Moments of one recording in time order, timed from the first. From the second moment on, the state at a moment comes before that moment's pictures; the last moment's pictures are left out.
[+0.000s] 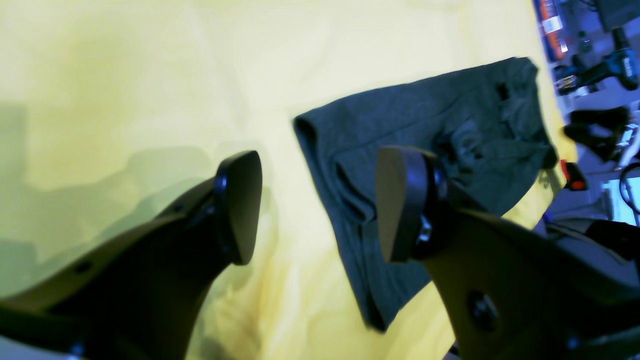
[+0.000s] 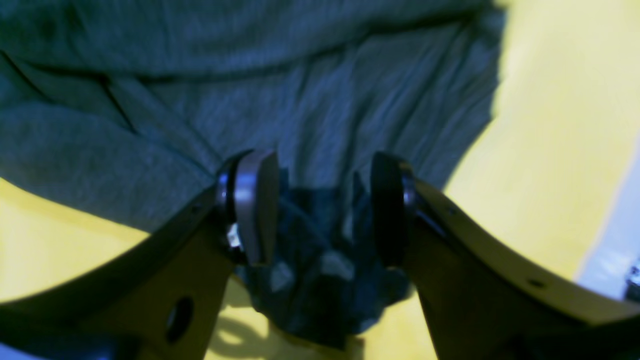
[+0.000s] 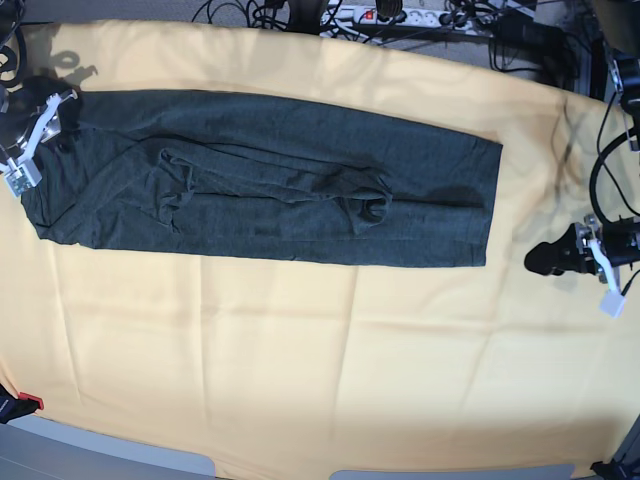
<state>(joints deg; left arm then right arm) -24.5 -44.8 -2.5 51.0 -87.3 -43.7 76.3 -26.7 32.3 34.7 111.4 31.9 35.4 -57.7</state>
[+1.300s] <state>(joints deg) -16.7 -35.6 0.8 51.6 -87.6 -38.2 76.9 -26.8 31.9 36.4 111.7 31.9 32.5 -58.0</state>
